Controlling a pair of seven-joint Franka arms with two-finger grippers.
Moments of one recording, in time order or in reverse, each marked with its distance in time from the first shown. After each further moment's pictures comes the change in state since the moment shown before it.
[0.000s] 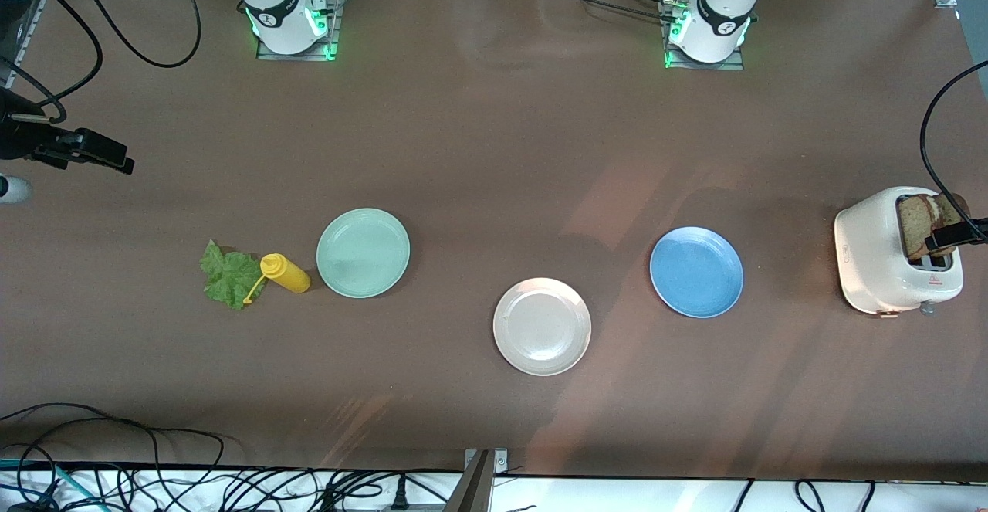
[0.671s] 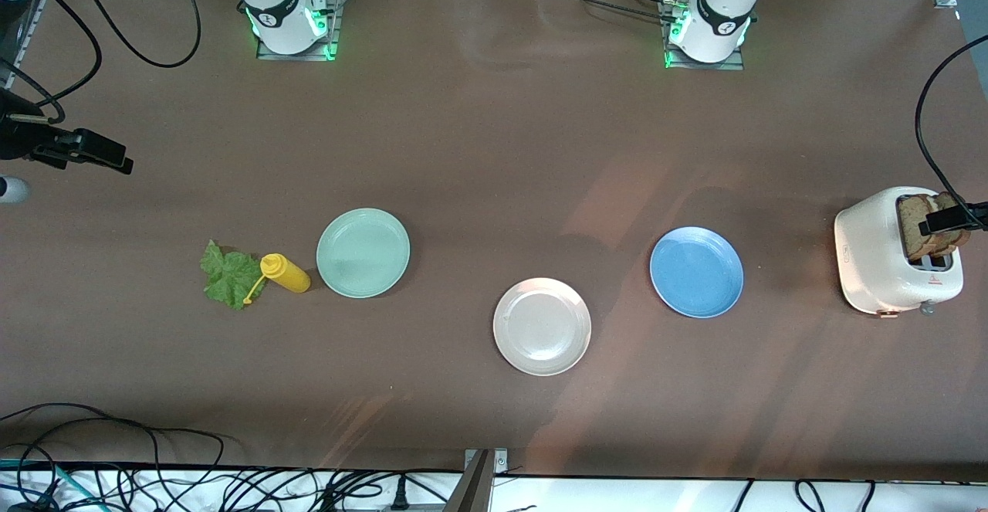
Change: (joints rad) left arm -0.063 -0.061 -0.012 0.025 0.000 -0.111 -0.042; right arm -0.005 0.000 -0.001 0.000 0.000 -0.001 0.000
